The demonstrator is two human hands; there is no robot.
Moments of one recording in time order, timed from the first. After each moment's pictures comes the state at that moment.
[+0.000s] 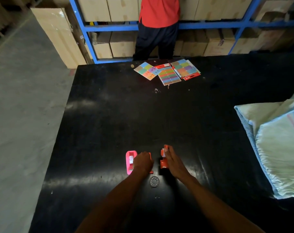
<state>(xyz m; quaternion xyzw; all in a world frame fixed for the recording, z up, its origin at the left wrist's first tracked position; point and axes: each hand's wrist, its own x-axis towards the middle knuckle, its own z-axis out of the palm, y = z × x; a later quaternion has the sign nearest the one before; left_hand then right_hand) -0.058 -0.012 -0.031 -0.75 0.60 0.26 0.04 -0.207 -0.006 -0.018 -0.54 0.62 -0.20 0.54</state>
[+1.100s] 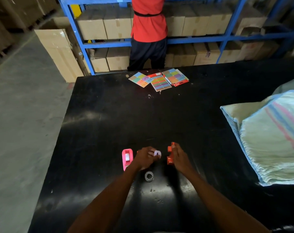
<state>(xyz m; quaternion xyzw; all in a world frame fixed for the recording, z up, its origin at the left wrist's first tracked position) -0.069 0.017 0.006 -0.63 0.56 0.49 -0.22 -0.252 0.018 0.001 -0.54 0.67 -0.26 0.44</state>
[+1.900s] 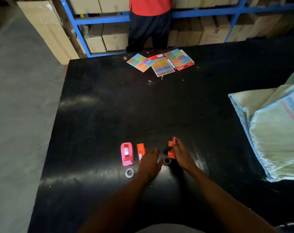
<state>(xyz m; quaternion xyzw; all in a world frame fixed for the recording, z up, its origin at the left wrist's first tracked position) -0.098 0.036 -0.043 -0.65 0.70 0.28 -0.11 -0.259 0.001 -0.031 -0.51 0.66 -0.21 0.51</state>
